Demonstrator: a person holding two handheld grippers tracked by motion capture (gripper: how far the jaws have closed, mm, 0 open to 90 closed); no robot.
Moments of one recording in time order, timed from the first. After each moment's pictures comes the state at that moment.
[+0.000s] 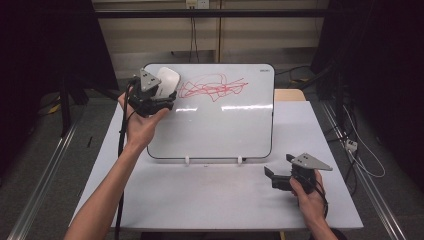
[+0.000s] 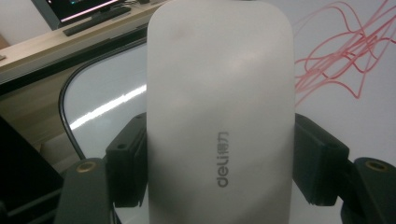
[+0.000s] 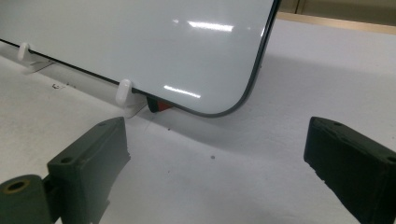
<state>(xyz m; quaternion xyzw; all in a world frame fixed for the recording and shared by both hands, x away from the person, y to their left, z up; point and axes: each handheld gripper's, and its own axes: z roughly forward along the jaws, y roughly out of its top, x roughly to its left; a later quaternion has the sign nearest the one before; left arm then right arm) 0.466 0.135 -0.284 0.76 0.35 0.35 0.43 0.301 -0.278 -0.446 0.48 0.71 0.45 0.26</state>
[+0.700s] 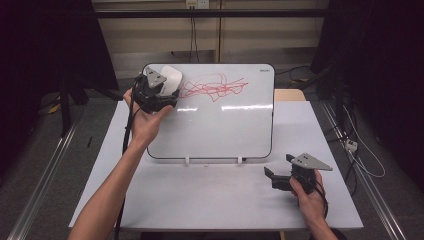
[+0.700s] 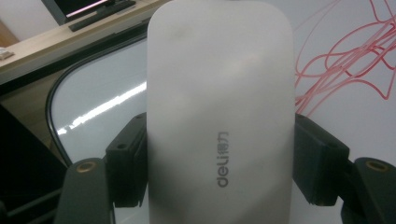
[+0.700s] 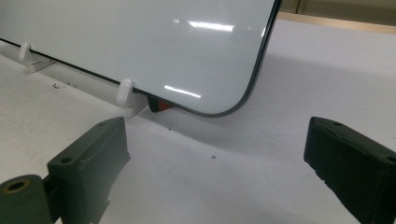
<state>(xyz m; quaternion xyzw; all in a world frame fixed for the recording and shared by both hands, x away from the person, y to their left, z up) 0.479 0.125 -0.290 0.76 0.35 0.36 0.41 0.301 -0.278 -0.446 0.48 0.71 0.45 0.26</state>
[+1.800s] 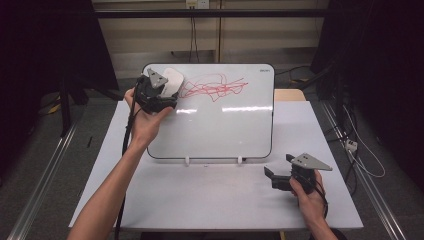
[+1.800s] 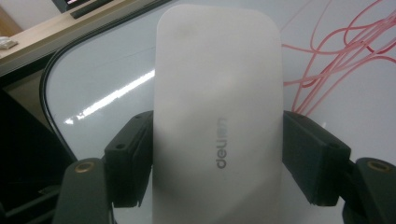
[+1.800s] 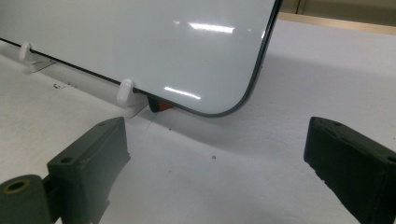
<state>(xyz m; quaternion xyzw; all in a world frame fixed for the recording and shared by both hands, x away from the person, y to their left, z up) 0.483 0.123 -0.295 0.77 0.36 0.36 0.38 0.301 -0.278 -0.446 0.48 0.71 0.45 0.26</state>
